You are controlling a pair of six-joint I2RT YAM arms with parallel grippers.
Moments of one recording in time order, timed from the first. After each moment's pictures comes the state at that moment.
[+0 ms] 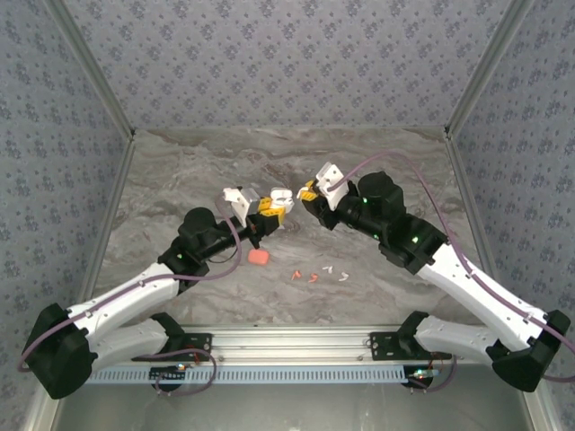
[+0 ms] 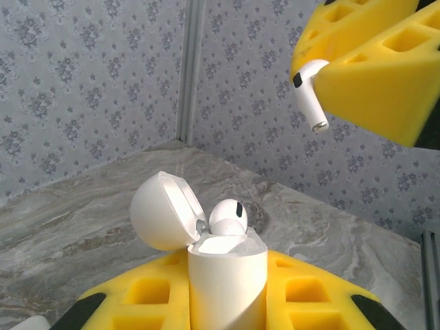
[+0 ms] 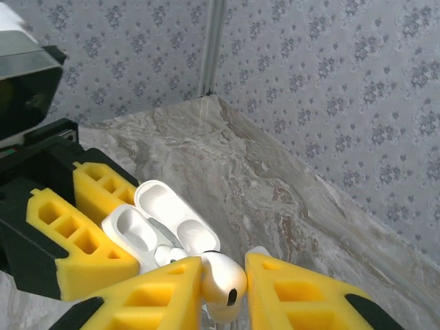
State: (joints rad) left arm -0.75 1.02 0.59 0.45 0.29 -0.17; right arm 0.79 1.04 1.10 -0.31 -0.05 -0.23
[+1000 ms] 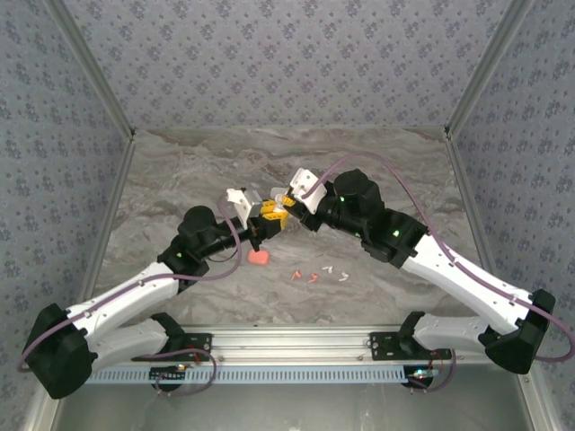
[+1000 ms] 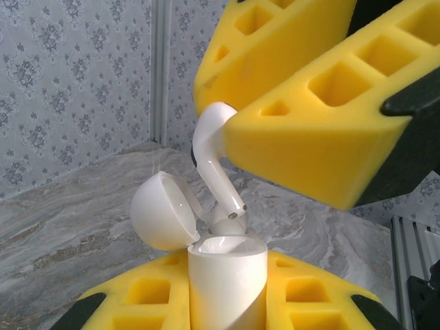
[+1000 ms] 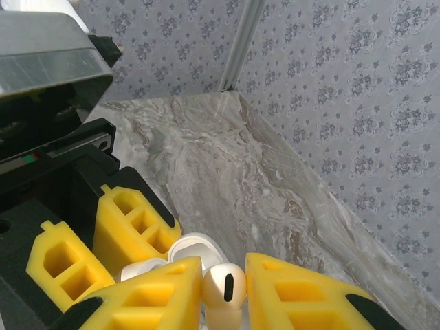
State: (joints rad) left arm -0.75 1.02 0.61 0.43 0.38 -0.15; right arm 0.89 1.16 1.18 -0.32 -0.01 -0.33
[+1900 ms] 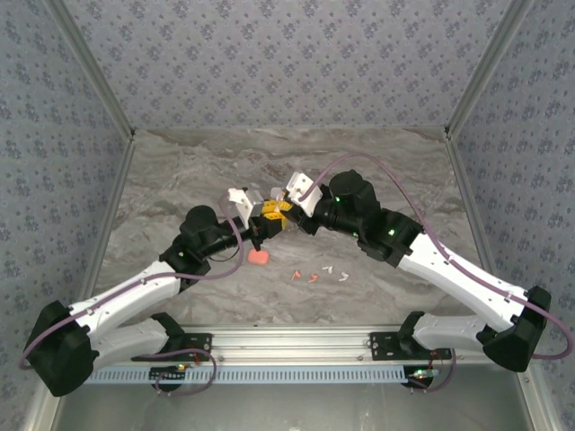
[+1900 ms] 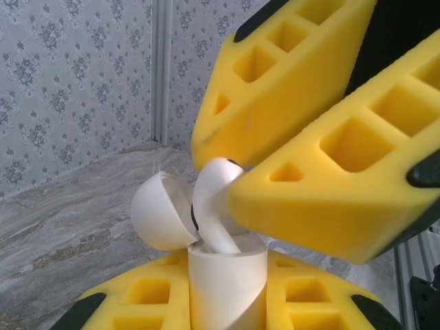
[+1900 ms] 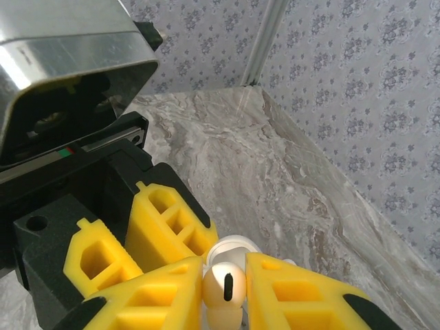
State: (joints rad) left arm -0.75 1.04 0.61 0.45 0.37 -0.15; right arm 0.88 1.17 1.17 -0.32 -0.08 -0.32
